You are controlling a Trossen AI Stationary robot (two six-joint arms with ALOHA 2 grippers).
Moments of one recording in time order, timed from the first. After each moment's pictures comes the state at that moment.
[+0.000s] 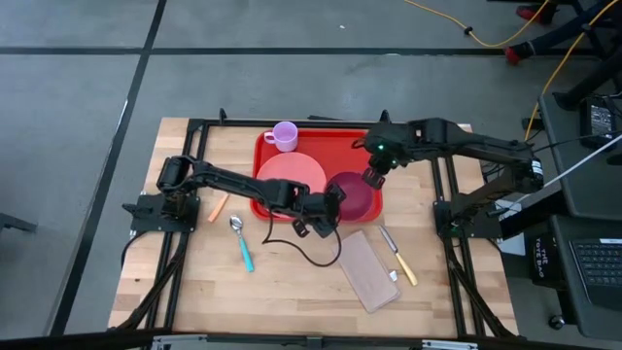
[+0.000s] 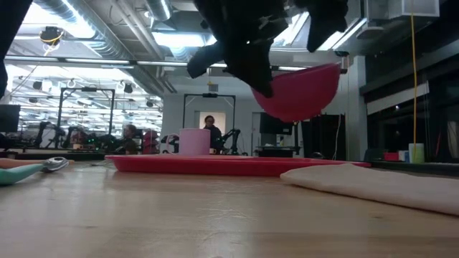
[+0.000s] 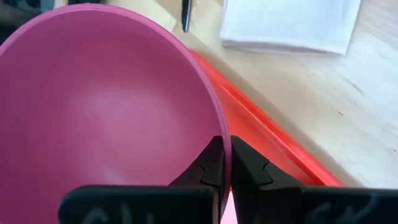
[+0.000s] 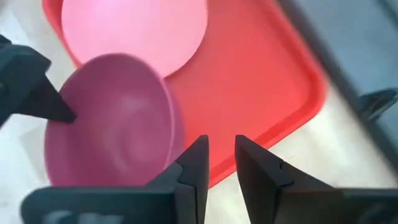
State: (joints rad) left arm -0.10 1.92 1.56 -0.58 -0.27 0.90; right arm -0.16 1.43 1.55 -1.23 0.24 0.32
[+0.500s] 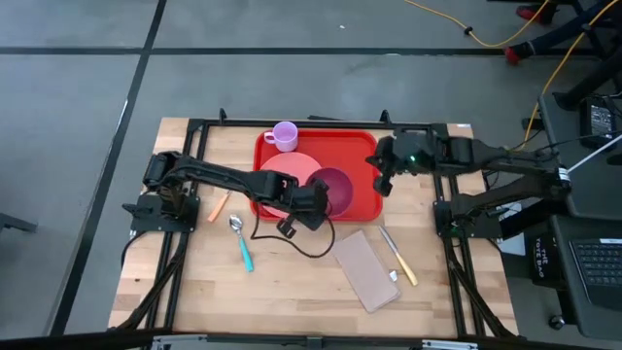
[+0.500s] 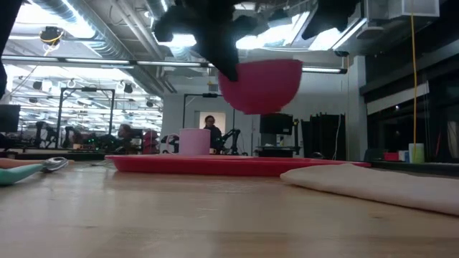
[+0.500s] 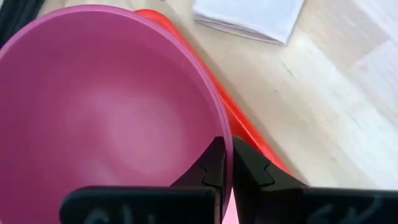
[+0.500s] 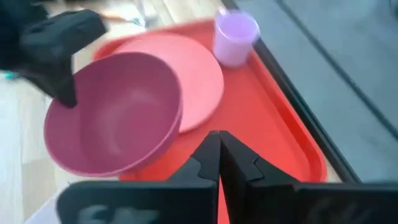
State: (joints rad) left arm -0.09 1.81 1.56 -0.83 -0.18 0.64; right arm -0.09 1.15 1.19 -0.75 0.28 0.12
